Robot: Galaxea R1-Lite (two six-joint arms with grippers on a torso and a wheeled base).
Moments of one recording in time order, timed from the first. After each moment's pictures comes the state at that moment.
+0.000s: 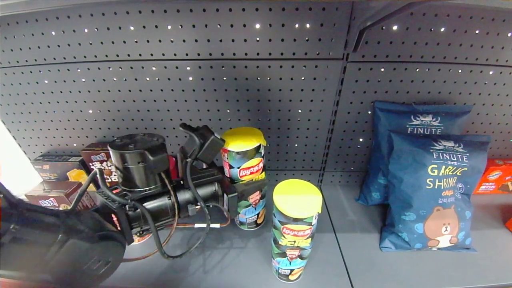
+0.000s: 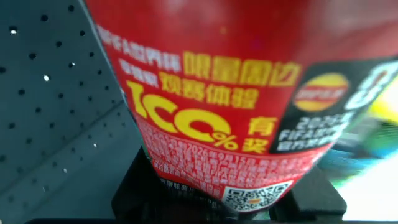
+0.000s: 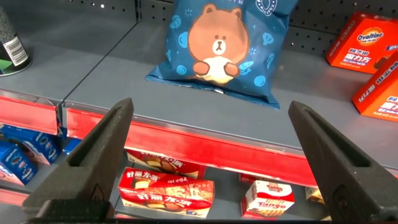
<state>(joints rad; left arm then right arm) -0.50 1.81 -0.71 -0.98 -0.47 0.04 0.23 0.09 -0.01 -0.05 -0.11 -0.14</state>
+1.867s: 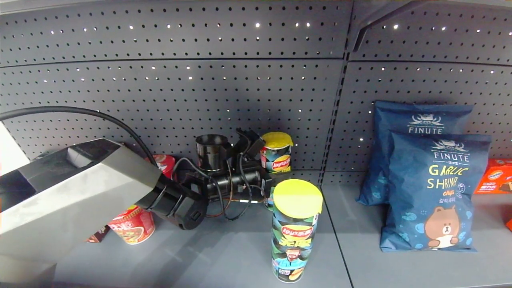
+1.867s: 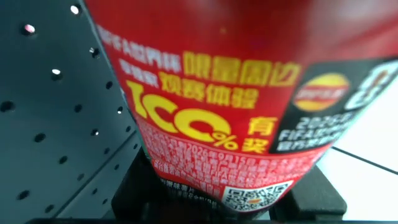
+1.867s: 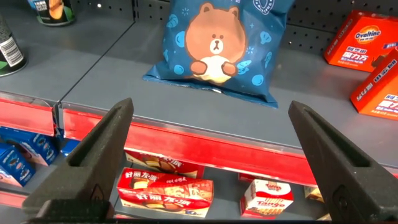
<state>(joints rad) -0.49 2.24 -1.16 -0.96 -0.58 0.06 0.23 0.09 -0.01 -0.05 -0.12 -0.14</state>
